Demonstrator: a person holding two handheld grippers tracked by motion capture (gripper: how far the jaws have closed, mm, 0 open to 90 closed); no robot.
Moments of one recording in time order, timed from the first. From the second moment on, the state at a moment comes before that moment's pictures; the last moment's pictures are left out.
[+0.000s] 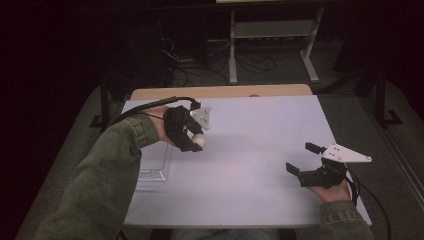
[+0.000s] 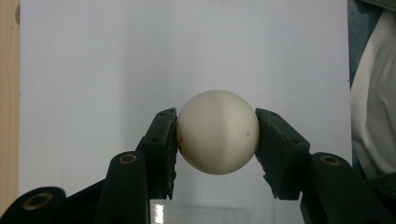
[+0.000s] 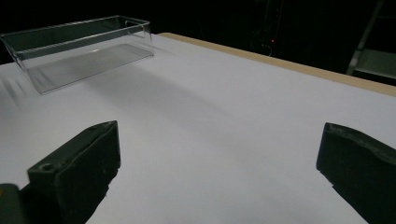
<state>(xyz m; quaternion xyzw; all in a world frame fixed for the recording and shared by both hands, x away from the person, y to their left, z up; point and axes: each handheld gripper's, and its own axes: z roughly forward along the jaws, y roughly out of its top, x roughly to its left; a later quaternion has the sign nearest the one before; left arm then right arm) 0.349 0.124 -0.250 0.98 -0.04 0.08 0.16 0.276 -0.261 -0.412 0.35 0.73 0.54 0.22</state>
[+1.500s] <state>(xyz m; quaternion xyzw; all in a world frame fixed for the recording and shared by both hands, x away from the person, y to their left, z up) 0.359 0.193 -0.239 0.99 0.01 0.06 0.09 0.275 -0.261 -0.410 0.35 0.73 0.54 0.22</state>
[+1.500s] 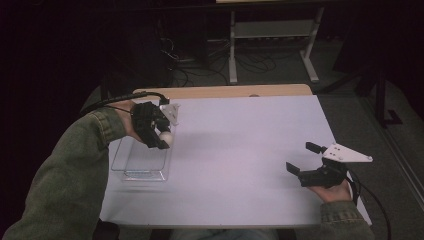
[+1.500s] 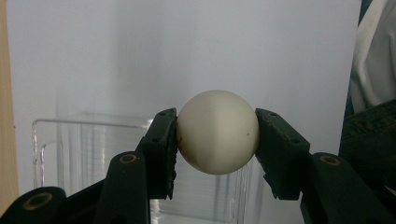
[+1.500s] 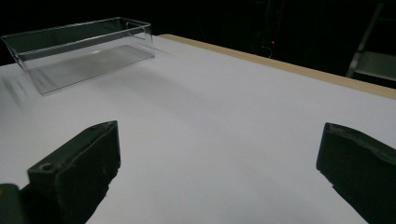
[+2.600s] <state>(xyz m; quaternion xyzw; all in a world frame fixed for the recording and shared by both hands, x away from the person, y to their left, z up) 0.367 0.229 -0.253 1.00 0.05 0.05 0.03 0.274 -0.261 -0.410 0.35 0.73 0.54 0.22</state>
